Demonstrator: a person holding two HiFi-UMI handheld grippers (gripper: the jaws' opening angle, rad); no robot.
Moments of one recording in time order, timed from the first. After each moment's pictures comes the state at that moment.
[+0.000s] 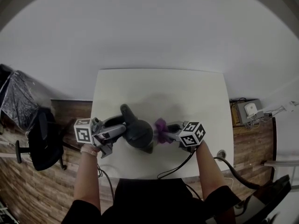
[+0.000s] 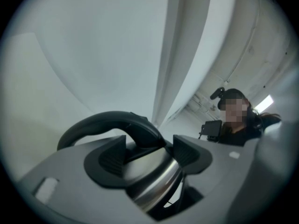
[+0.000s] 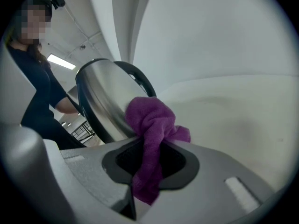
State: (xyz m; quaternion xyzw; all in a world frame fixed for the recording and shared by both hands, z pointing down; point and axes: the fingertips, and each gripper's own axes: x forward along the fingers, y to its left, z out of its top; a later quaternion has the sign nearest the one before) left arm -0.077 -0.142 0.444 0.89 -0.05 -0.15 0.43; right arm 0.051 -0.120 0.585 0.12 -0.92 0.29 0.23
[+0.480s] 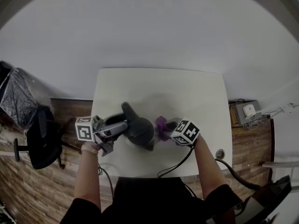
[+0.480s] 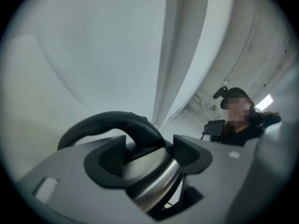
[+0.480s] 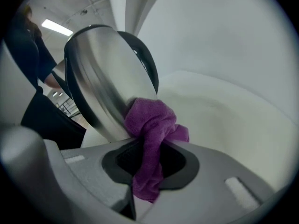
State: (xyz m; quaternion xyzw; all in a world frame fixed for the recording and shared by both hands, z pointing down) left arm -0.076 -0.143 0.444 0.89 -0.06 -0.15 0.43; right arm 0.051 -0.121 0.600 0.12 -0.89 0.19 0.40
